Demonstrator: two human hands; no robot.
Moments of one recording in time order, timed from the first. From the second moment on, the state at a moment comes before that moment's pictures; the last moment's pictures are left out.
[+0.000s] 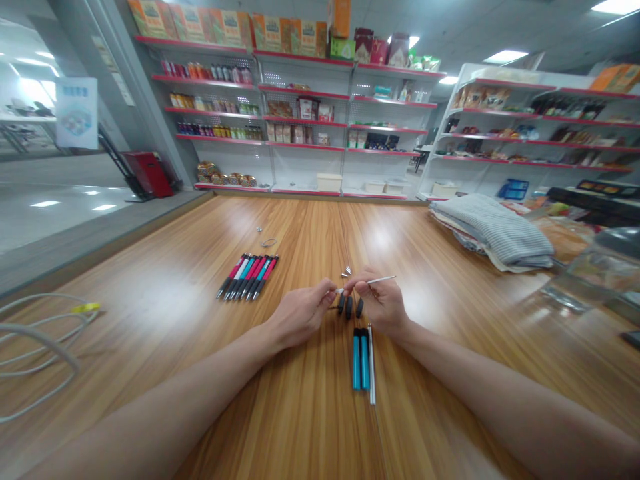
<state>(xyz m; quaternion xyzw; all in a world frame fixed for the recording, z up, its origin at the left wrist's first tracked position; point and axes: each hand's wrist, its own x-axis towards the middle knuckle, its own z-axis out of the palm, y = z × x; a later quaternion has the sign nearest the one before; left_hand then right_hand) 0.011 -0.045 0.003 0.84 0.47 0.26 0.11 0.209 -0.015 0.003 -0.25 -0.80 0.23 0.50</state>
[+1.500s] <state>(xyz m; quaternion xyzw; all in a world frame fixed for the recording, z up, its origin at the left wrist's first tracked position) 0.013 -0.046 0.003 0.82 0.45 0.33 0.13 0.206 -0.017 0.002 -0.32 -0.80 0.25 0.45</state>
